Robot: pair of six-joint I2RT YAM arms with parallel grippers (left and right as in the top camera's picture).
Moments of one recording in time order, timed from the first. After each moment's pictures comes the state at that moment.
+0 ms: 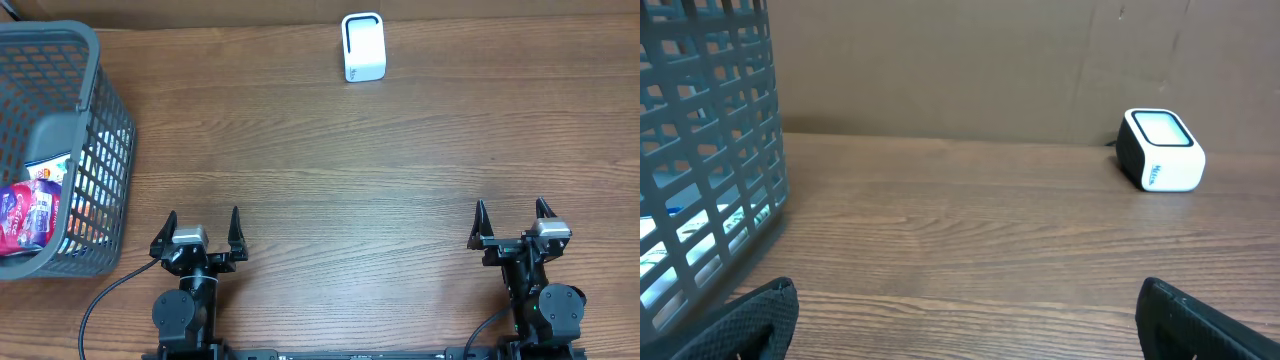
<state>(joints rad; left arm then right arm) 0.07 0.01 0.01 -0.08 0.02 -0.05 0.04 0.01 0.02 -0.03 0.00 0.07</state>
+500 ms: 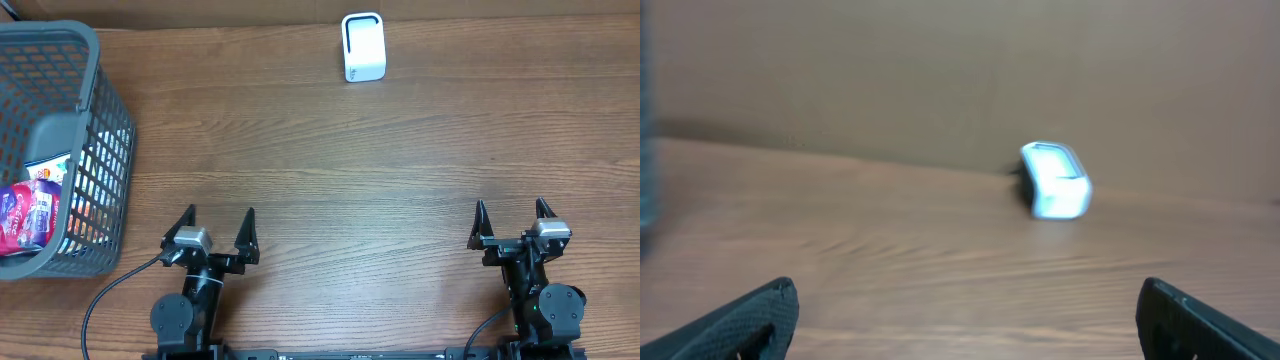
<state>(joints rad) 0.07 0.01 0.01 0.00 0.22 -0.21 0.04 0.01 0.02 -0.03 0.00 0.07</state>
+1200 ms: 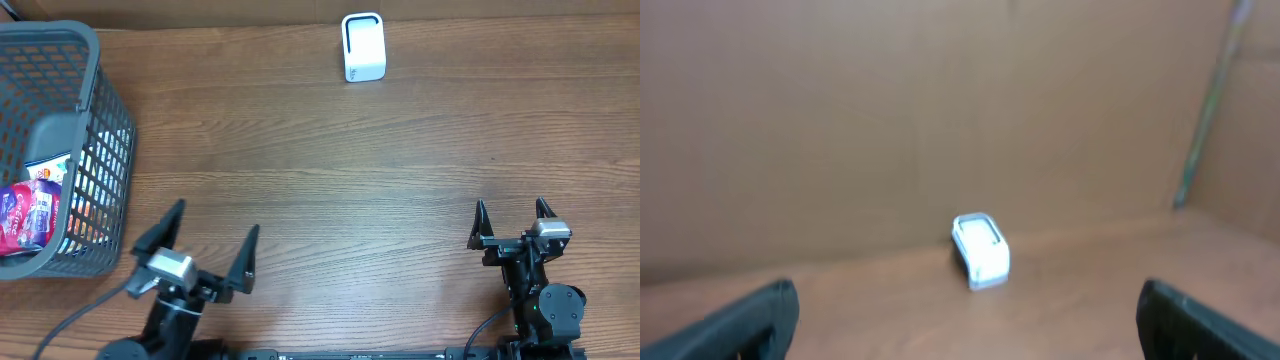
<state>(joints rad) 0.07 0.14 0.61 -0.37 0.39 -0.10 0.04 0.01 0.02 -0.03 0.00 0.07</state>
